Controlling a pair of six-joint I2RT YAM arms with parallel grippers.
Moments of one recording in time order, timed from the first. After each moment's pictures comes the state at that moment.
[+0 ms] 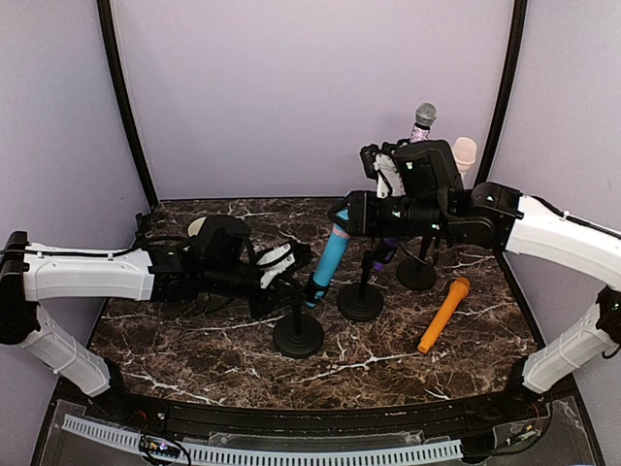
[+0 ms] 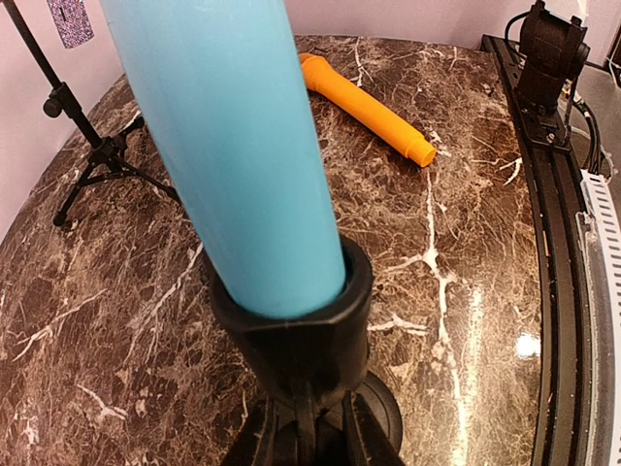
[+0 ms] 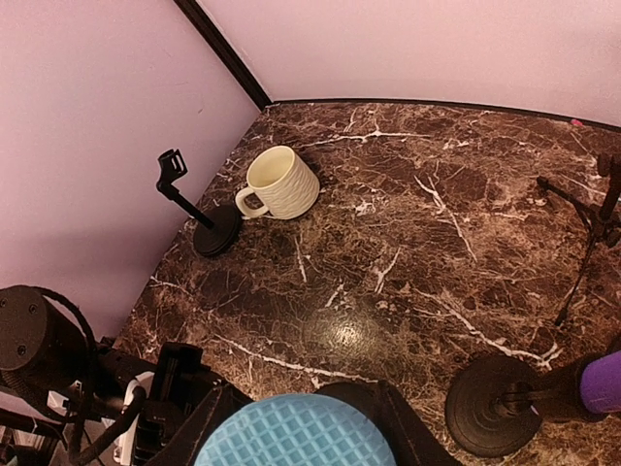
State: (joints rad) left arm -0.94 1.43 0.93 -0.11 0.22 0.30; right arm 0.98 1.38 1.34 -0.41 0.12 0.59
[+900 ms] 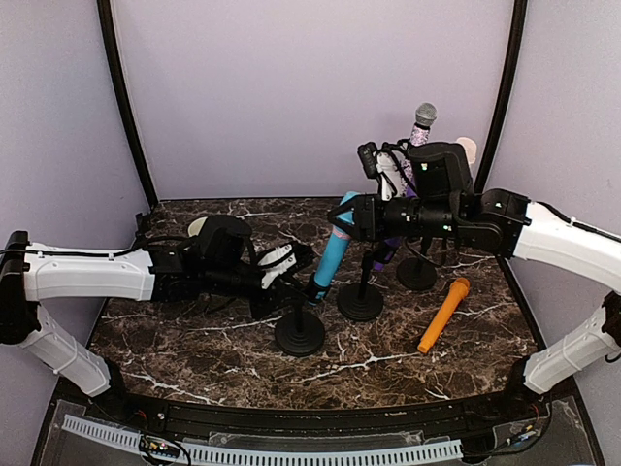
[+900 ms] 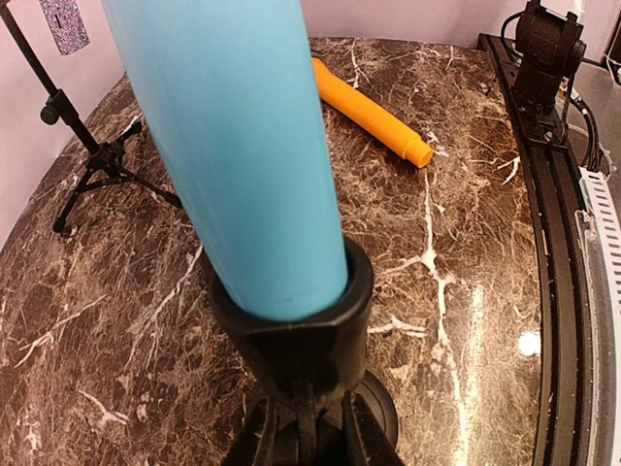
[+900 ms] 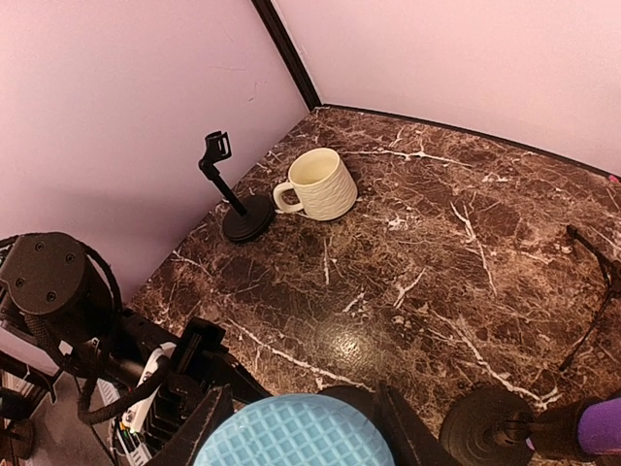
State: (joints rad) left arm -0.95 1.43 0.93 -0.10 0.22 0.31; right arm 0.97 1.33 1.27 -0.32 -0.03 0.43
